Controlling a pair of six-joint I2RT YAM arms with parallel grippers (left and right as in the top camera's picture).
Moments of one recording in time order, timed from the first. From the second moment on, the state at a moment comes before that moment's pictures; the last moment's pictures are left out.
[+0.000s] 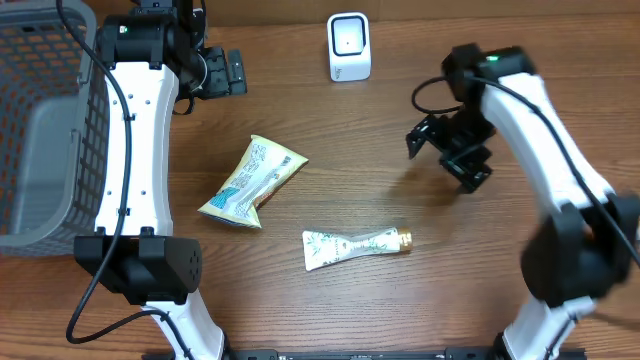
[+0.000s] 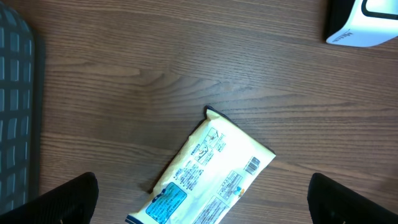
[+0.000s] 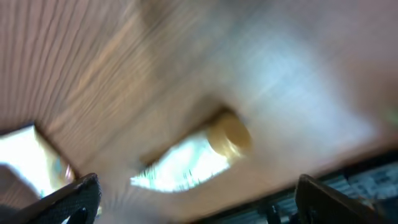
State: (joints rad) left arm -0.02 1.97 2.20 -1.41 0.00 -0.21; right arm 0.23 1.90 1.77 -1.57 -0.25 0.99
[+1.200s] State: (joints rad) left arm -0.02 1.97 2.20 -1.41 0.00 -0.21; right arm 0.62 1.86 1.13 -0.98 -0.18 1.84
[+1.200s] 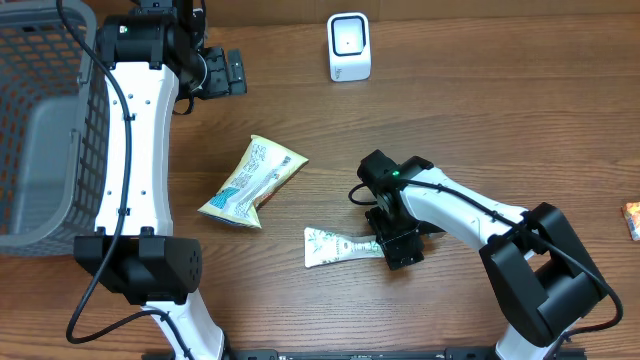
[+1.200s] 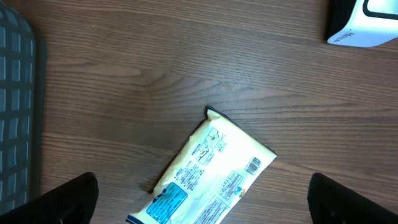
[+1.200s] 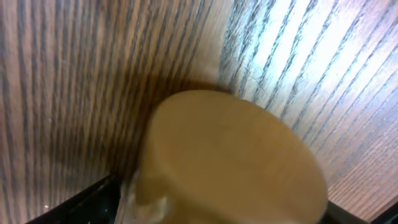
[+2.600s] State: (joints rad) left arm -0.02 1.97 2.20 -1.41 0.00 -0.21; right arm 0.62 1.86 1.47 -1.41 0.65 1.61
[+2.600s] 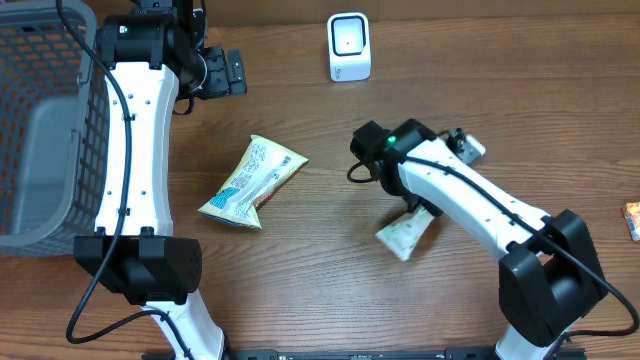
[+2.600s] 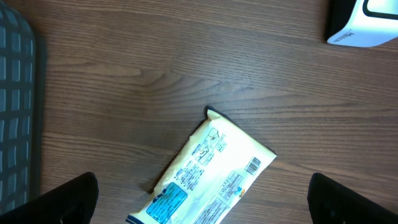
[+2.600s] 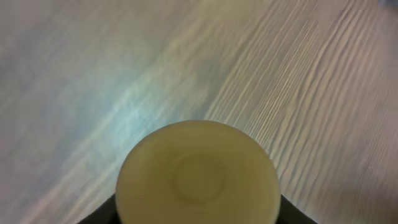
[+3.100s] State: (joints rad) left arm -0.02 1.97 2.20 -1.41 0.00 -0.21; right arm 0.62 1.86 1.70 -1.64 1.01 1.61
